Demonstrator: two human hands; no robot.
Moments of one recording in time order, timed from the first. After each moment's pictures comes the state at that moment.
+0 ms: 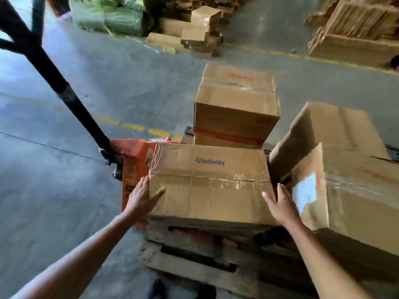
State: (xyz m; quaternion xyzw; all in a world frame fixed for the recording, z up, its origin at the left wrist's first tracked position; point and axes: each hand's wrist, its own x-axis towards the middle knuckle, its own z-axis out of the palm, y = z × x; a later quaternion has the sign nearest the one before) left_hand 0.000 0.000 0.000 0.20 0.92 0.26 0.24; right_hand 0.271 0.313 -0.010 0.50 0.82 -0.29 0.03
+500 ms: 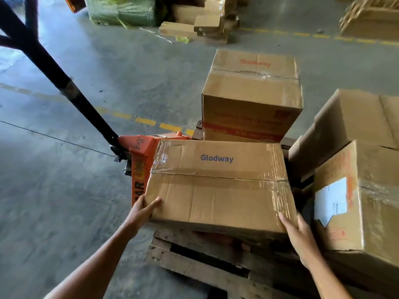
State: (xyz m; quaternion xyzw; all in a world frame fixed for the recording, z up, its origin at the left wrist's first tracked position) left_hand -0.003 -0.008 -0.053 -0.05 0.81 0.45 0.37; right_hand 0.292 0.300 -0.044 0.55 0.62 -0.56 -0.05
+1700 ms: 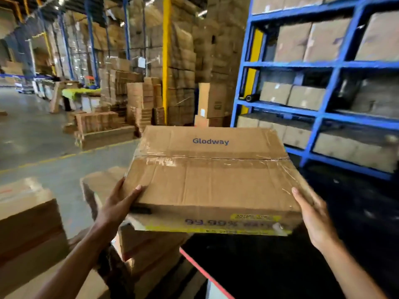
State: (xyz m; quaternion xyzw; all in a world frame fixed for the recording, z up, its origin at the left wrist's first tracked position) left_hand 0.358 0.103 0.276 0.55 0.50 0.53 0.41; right_hand 0.764 -0.021 0.304 0.59 0.41 -0.19 -0.66
